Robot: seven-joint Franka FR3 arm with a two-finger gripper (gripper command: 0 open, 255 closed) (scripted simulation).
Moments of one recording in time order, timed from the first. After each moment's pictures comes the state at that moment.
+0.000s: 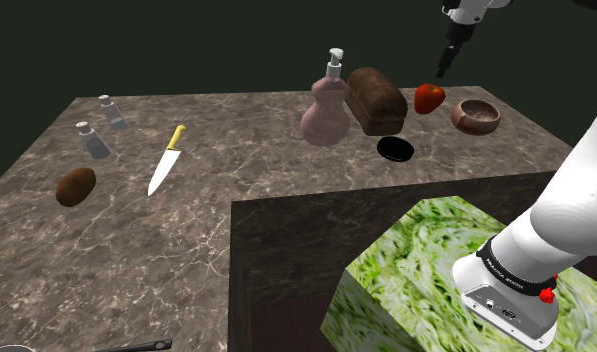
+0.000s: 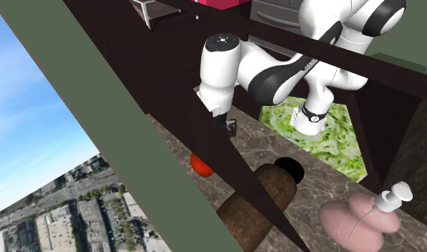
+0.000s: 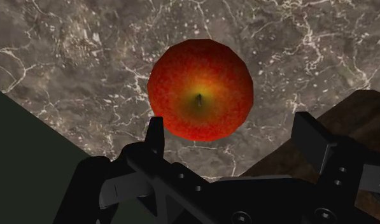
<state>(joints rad) -0.19 0.25 -0.58 -1.77 0.08 2.04 -1.03</state>
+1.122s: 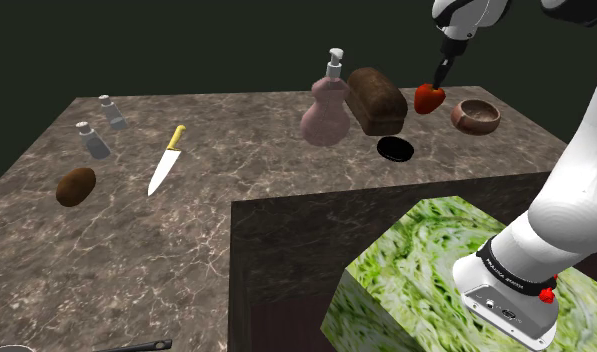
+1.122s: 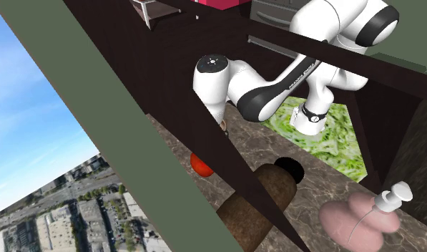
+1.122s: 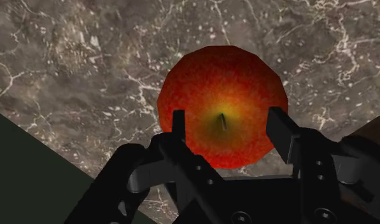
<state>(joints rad) -0.23 0.35 -0.57 -1.77 0.14 2.11 -1.09</state>
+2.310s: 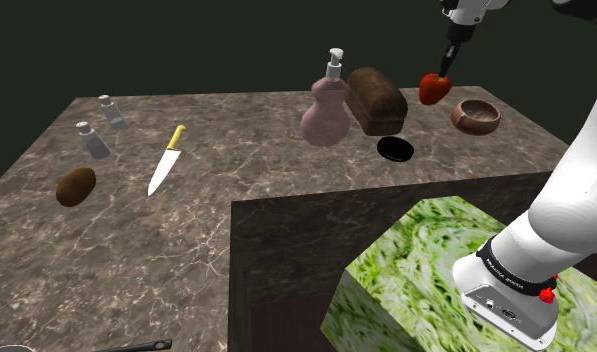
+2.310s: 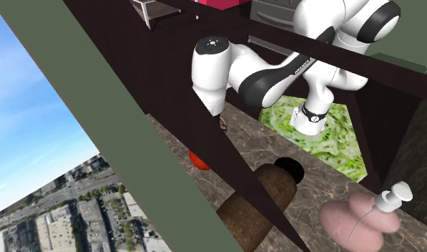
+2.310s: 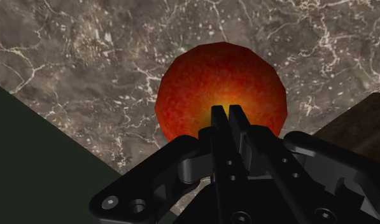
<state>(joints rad) -0.23 0.31 -0.58 -1.71 0.12 2.02 -1.08</state>
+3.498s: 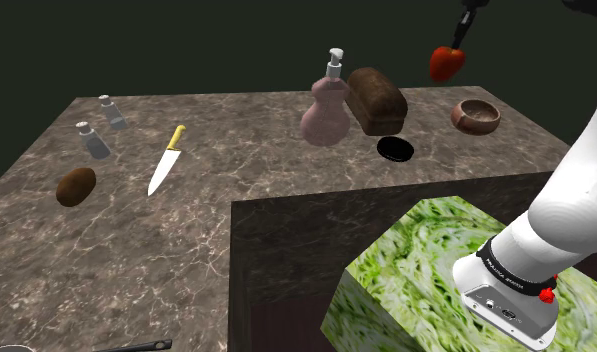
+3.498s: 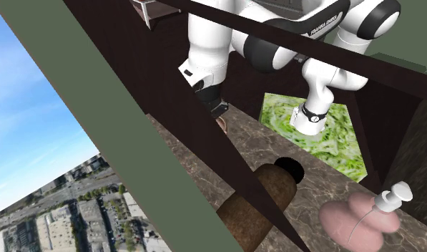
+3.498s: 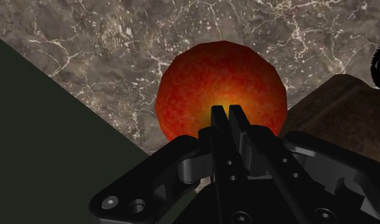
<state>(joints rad) -0.23 0.28 -0.59 -1.50 0.09 1.79 -1.07</state>
